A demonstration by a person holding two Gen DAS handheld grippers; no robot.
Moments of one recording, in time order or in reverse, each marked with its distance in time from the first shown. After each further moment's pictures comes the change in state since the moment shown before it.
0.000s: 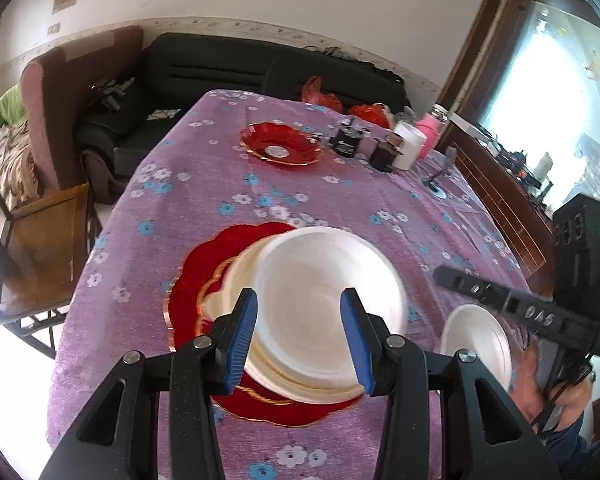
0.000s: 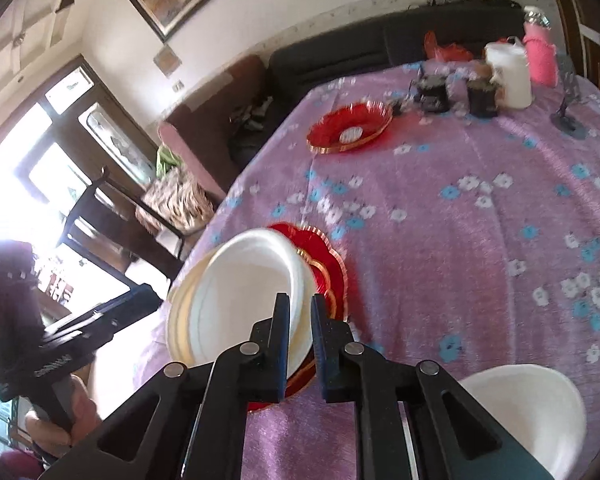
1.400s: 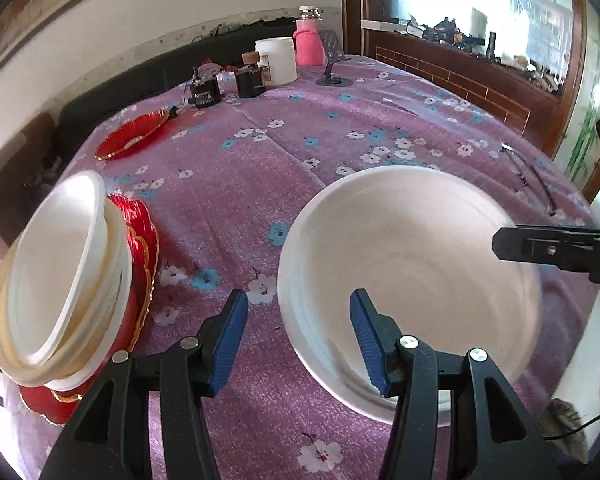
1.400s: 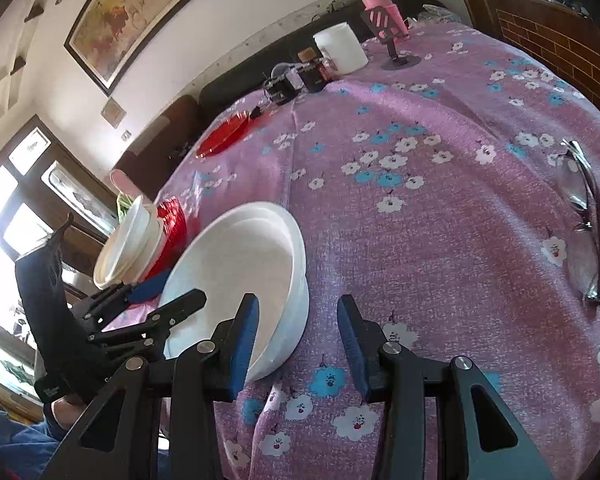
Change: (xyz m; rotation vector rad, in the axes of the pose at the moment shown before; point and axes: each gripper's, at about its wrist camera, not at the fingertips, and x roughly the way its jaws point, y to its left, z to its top) left arm 0.101 -0.176 -0.101 0.470 0.081 0.061; right arm -0.109 -0.144 -0.124 0.192 -0.044 -0.121
